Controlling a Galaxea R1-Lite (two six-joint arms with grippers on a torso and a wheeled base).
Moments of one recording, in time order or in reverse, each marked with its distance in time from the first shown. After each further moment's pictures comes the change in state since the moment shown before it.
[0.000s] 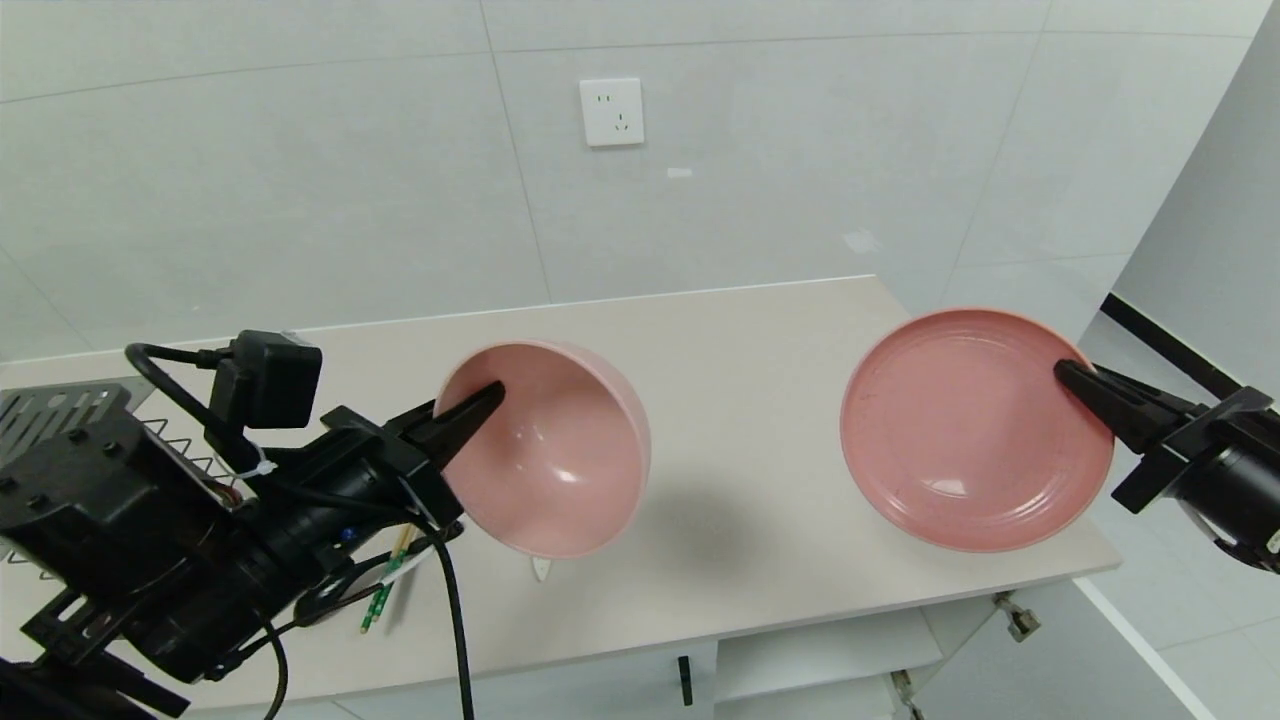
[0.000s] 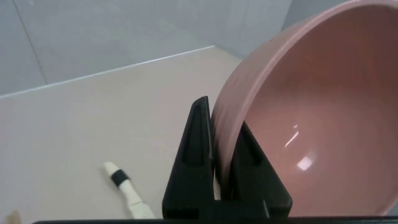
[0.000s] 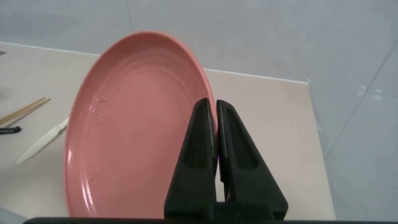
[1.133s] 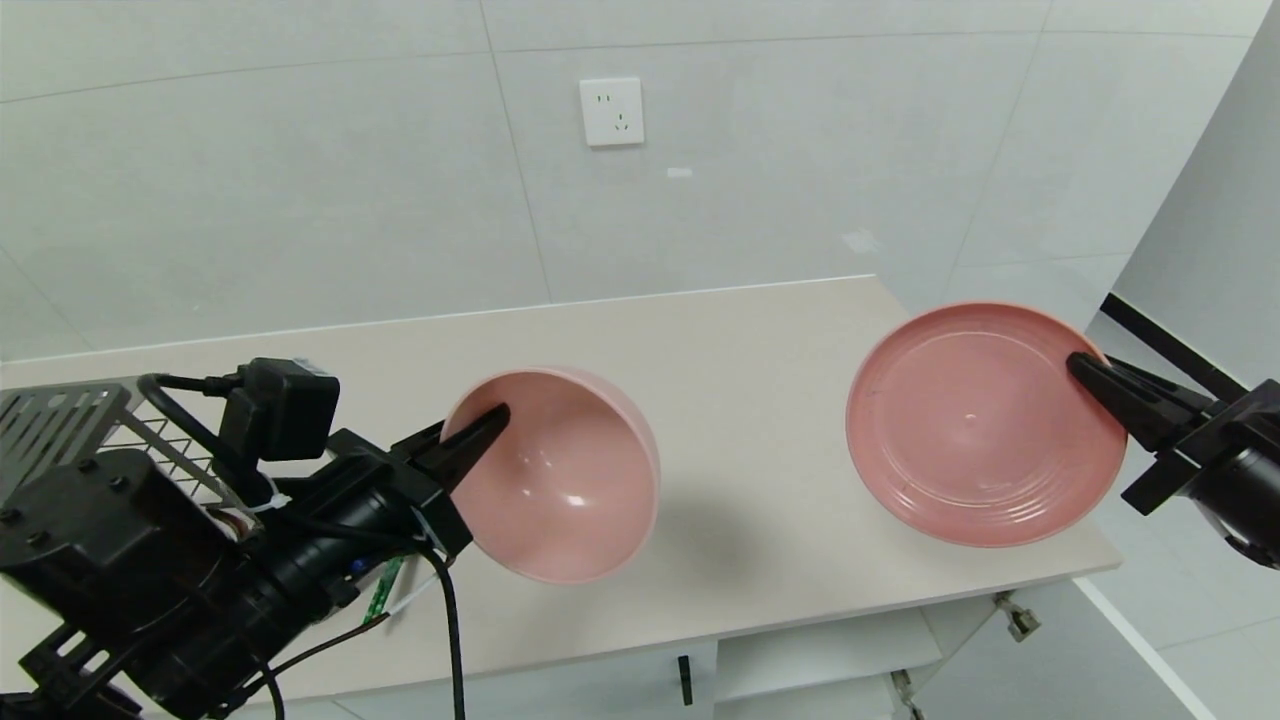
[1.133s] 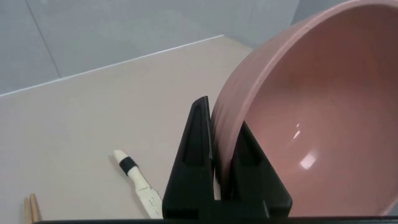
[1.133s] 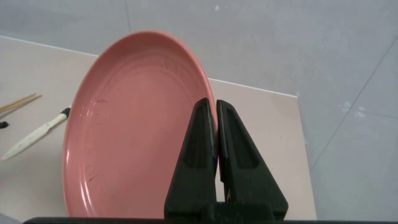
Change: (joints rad) left arm -0.056 -0.007 0.054 -0.009 0.091 0.077; right arm 0.001 -0.018 0.017 -0.037 0.001 -0.070
